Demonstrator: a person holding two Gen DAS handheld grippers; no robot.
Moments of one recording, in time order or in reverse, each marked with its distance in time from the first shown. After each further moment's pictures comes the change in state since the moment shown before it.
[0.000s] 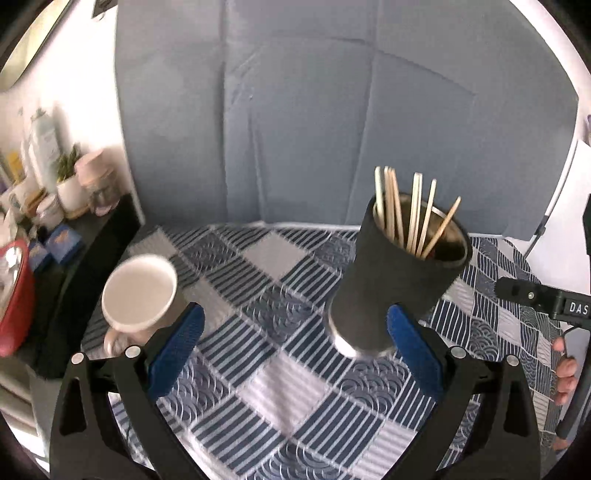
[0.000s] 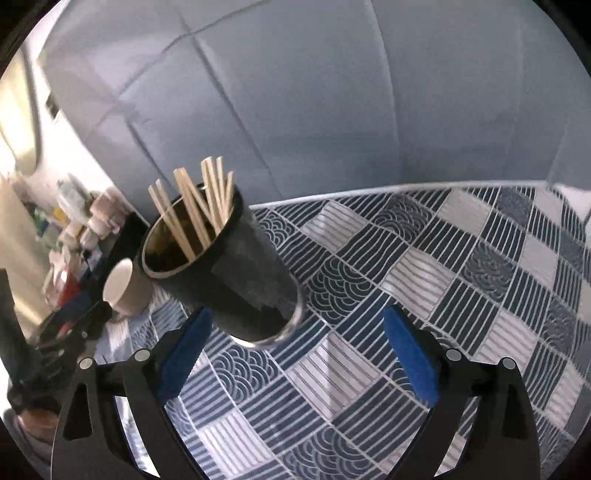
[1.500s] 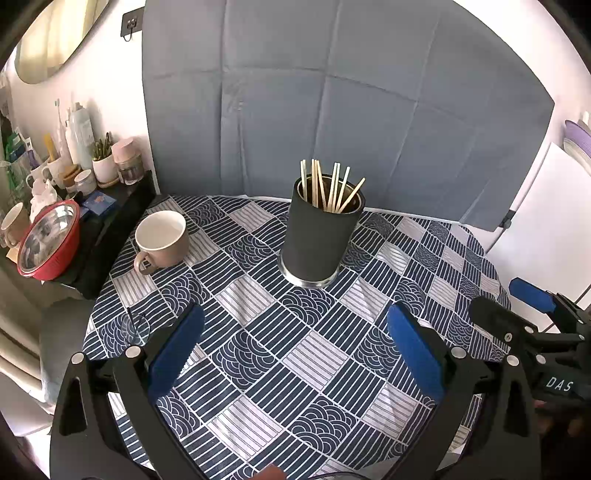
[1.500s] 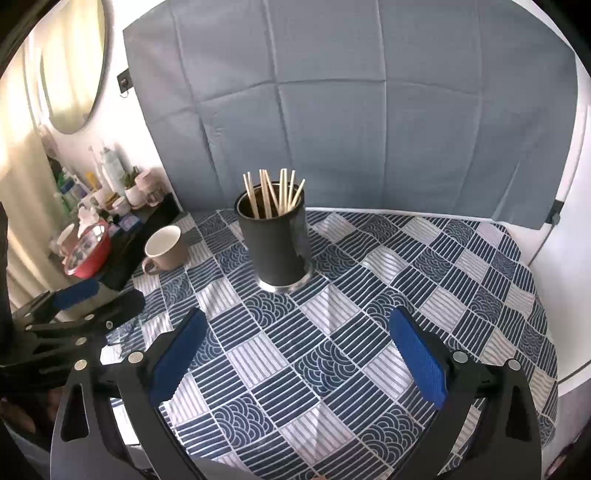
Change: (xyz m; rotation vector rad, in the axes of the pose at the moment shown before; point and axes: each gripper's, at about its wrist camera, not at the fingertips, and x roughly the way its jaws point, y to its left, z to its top) left arm -0.149 -0.062 -0.034 -0.036 0.050 -0.019; right arm -0.167 0.064 -0.072 -0.128 -0.081 -0.081
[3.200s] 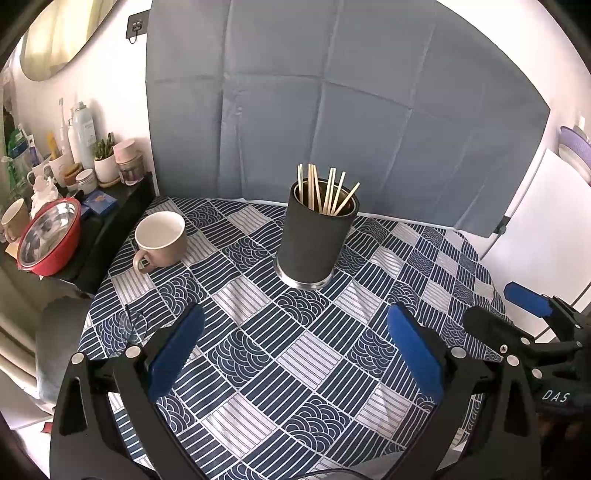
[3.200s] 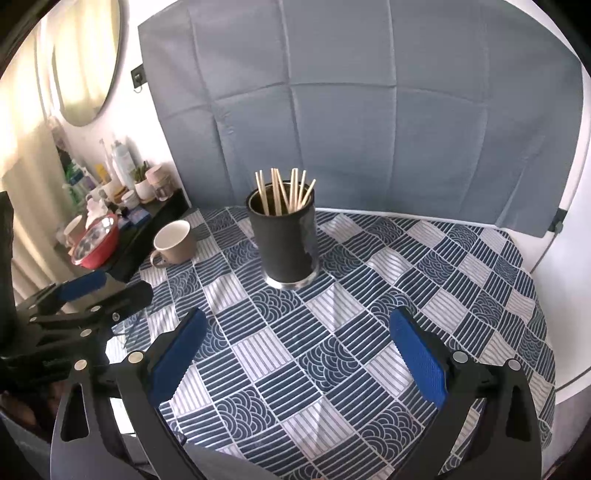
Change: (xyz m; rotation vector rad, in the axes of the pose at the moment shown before) left arm -0.010 0.000 -0.006 -0.013 -0.024 -0.015; right arm -0.008 0.005 -0.003 -0.042 -0.004 0.022
